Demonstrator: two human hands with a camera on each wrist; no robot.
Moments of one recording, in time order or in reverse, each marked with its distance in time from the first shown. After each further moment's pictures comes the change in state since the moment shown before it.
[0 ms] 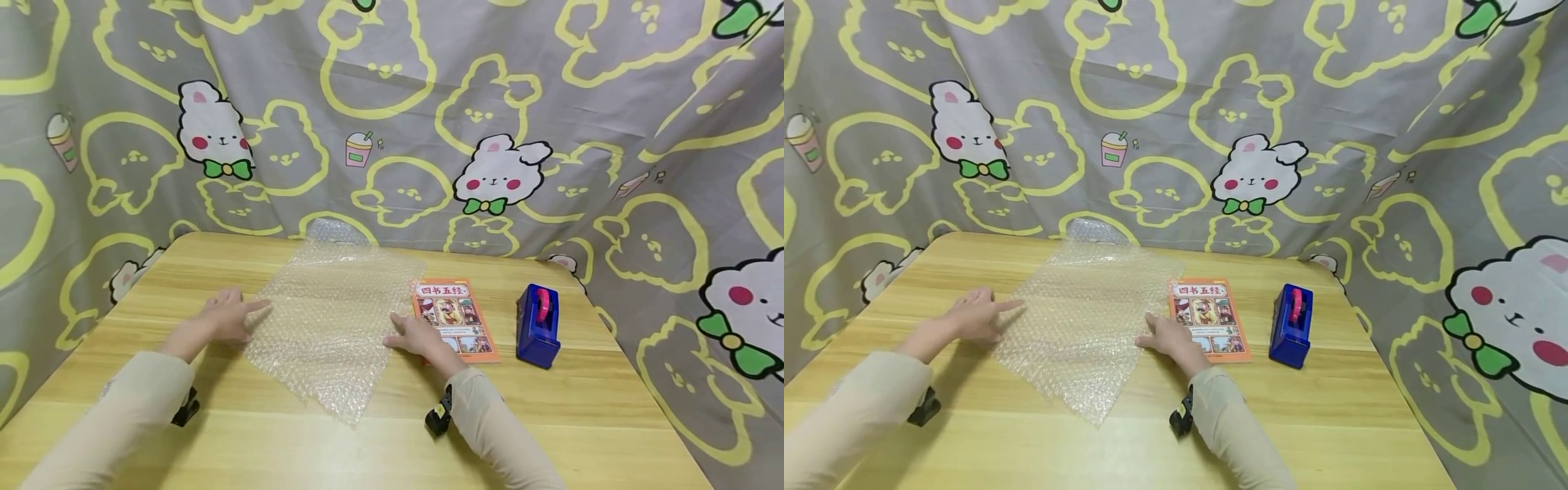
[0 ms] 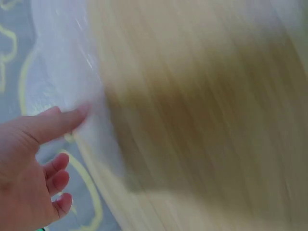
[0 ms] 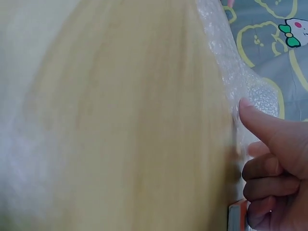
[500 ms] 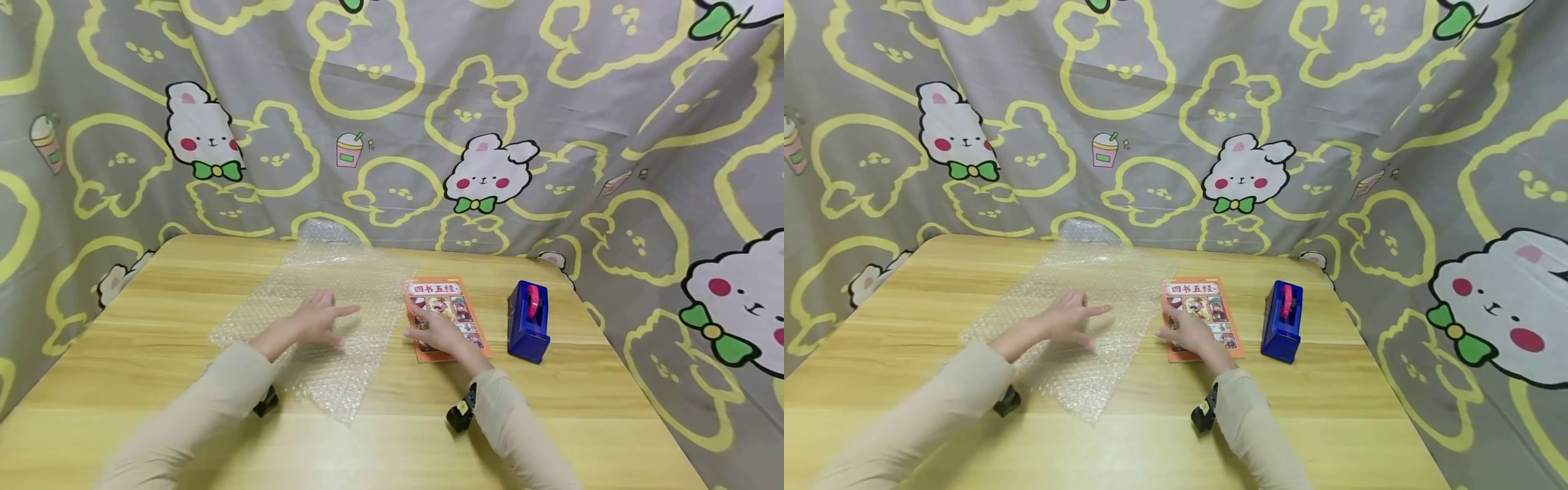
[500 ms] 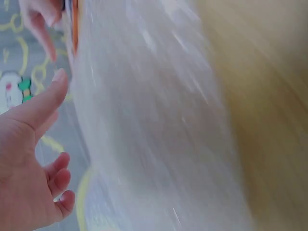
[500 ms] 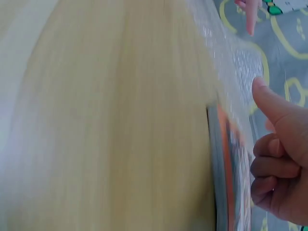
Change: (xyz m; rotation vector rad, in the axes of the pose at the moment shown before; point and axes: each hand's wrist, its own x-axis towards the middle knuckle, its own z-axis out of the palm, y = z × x) left_hand 0.061 0.129 0.020 -0.036 -0.034 0.261; right_hand -0.020 0.043 -0.018 0.176 0.106 -0.031
